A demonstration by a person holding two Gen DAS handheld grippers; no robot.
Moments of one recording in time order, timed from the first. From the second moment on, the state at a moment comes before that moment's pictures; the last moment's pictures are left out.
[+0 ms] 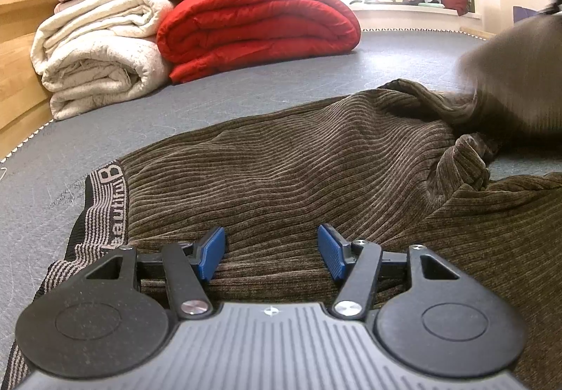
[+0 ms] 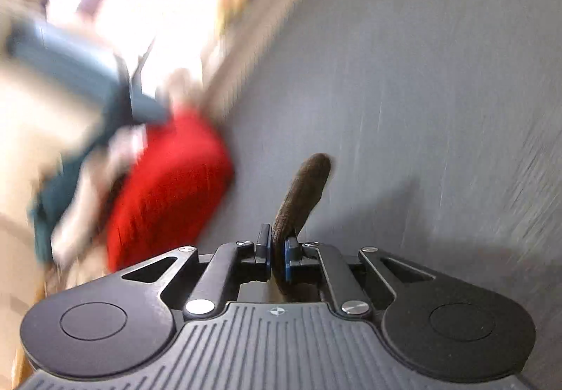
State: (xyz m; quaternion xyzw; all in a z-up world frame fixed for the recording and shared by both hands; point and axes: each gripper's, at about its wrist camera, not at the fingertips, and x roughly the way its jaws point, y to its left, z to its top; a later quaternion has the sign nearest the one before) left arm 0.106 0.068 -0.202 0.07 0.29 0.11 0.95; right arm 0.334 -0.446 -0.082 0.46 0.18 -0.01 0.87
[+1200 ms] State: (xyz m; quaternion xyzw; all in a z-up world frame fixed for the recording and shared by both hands) left arm 0.201 0.012 -0.136 0.05 0.42 -0.05 0.91; right arm 0.249 -0.592 -0.122 0.36 0.25 -0.23 0.87
